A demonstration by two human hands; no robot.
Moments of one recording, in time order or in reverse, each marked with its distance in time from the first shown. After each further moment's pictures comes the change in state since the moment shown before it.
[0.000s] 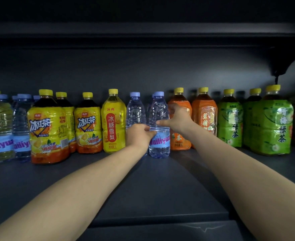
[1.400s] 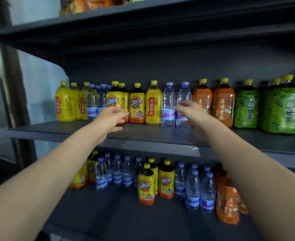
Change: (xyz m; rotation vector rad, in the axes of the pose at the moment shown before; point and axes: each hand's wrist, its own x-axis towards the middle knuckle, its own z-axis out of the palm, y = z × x) left_hand -0.206 0.040 -0.208 -0.144 0.109 -0.265; right_hand -0.164 -0.069 -0.027 0.356 -0.233 0.078
